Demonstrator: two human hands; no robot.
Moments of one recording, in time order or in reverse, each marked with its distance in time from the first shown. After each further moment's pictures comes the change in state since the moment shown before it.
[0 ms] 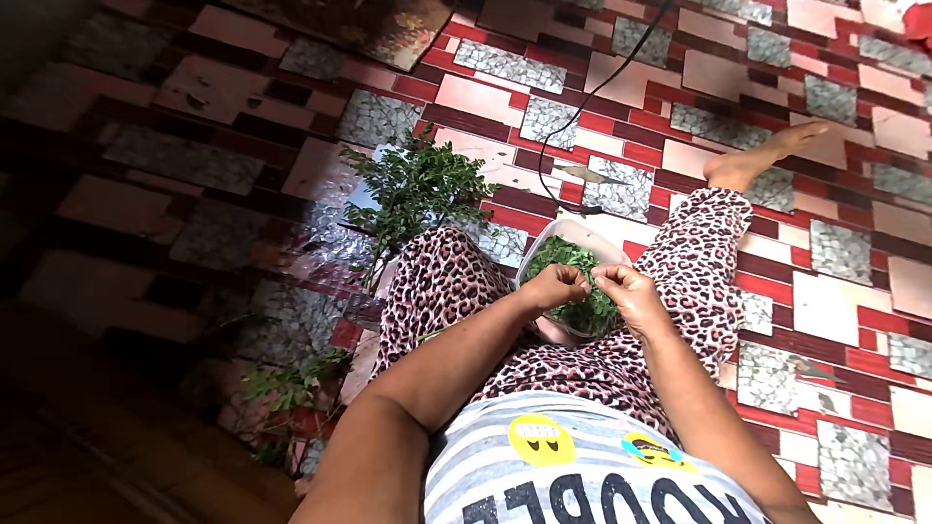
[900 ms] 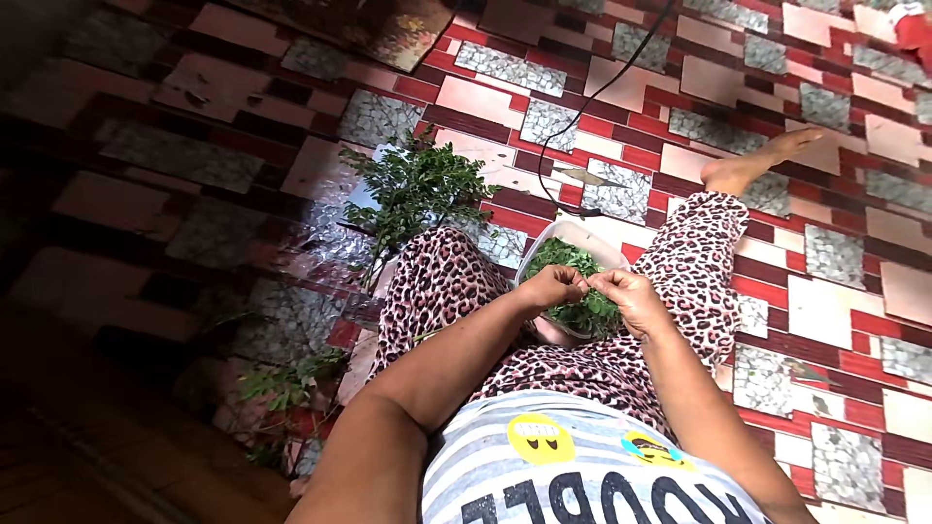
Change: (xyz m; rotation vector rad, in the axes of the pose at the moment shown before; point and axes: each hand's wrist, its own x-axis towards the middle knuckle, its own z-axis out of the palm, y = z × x) left_hand 0.006 -0.005 -0.004 -0.042 -0.023 -0.016; right_hand 0.006 0.004 -0.004 0.060 -0.079 0.038
